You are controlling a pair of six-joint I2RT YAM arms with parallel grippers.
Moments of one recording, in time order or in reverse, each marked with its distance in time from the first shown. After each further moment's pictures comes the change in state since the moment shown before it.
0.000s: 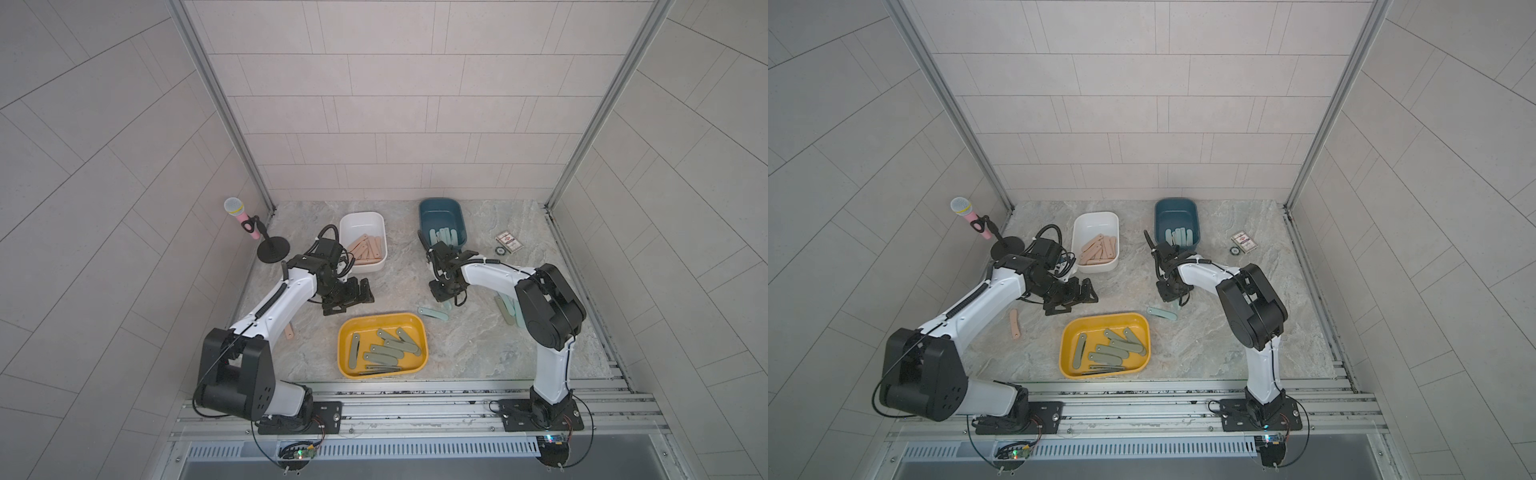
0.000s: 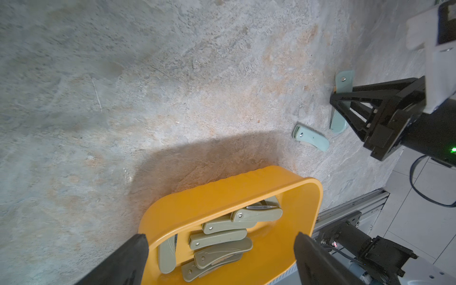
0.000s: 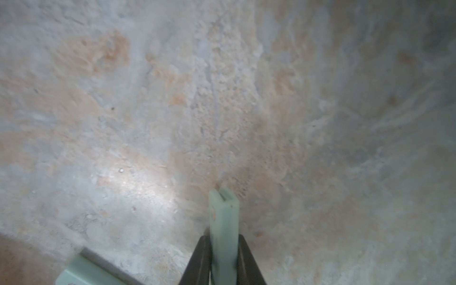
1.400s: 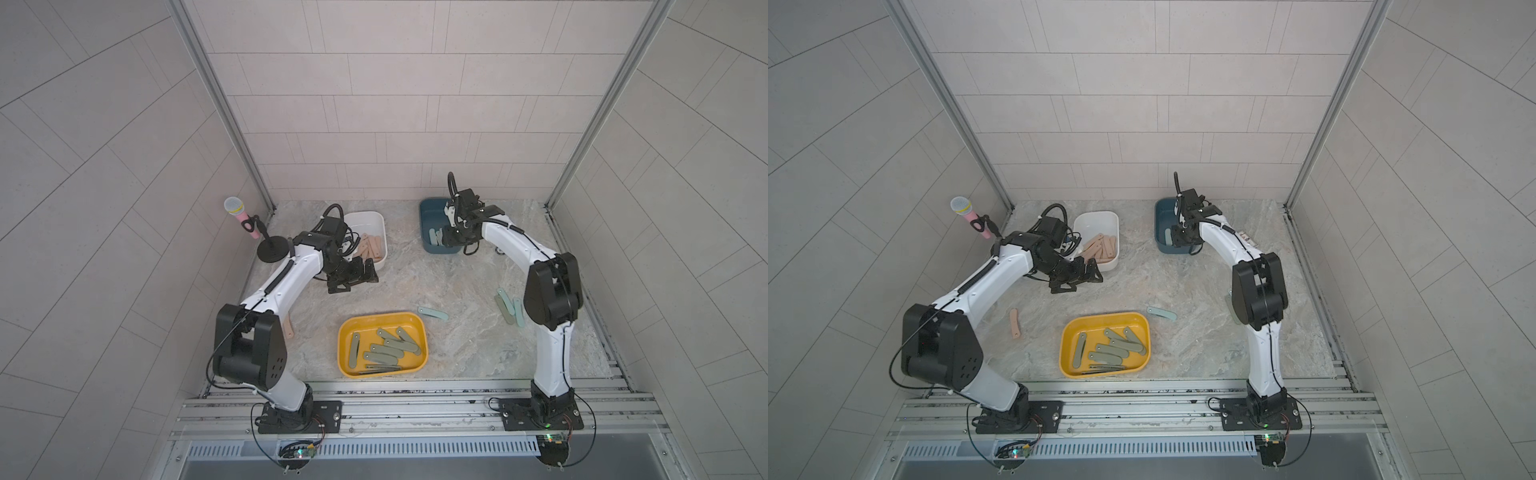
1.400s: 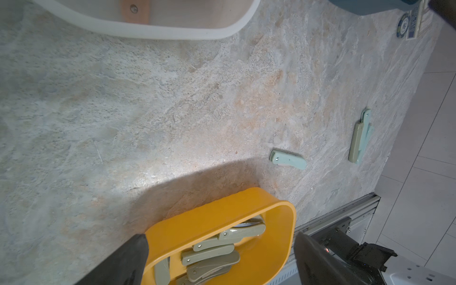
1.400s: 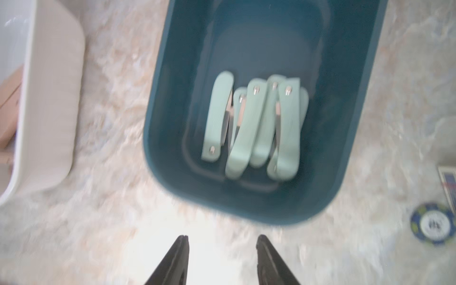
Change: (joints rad) left arm 0.000 0.122 0.238 -0.081 -0.010 0.039; right arm -0.196 0.015 0.403 -0.103 -0.098 -0.008
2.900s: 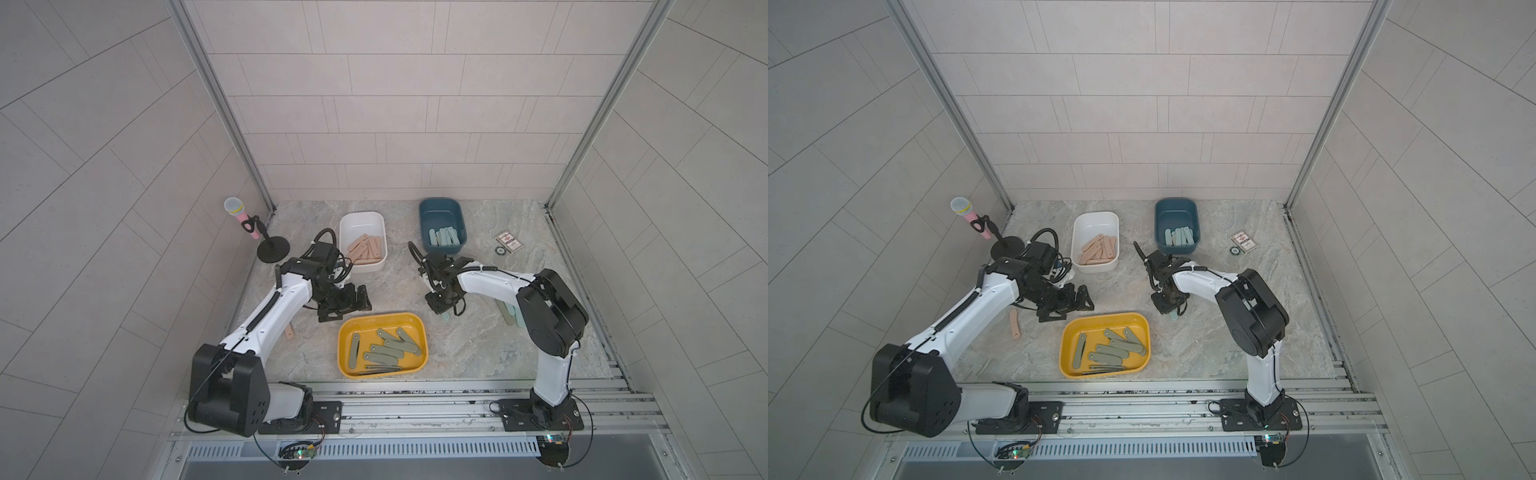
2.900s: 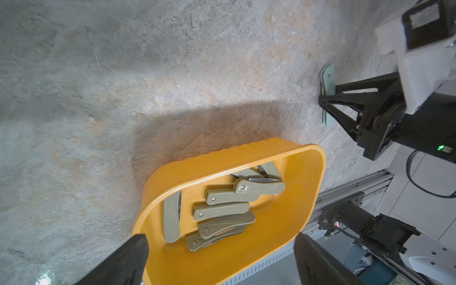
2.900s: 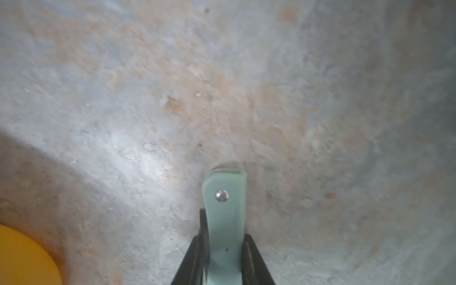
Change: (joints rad) left arm 0.007 -0.203 -0.244 -0.031 0.013 0.003; right arm 0.260 -0.072 -0.444 0.035 0.062 -0.060
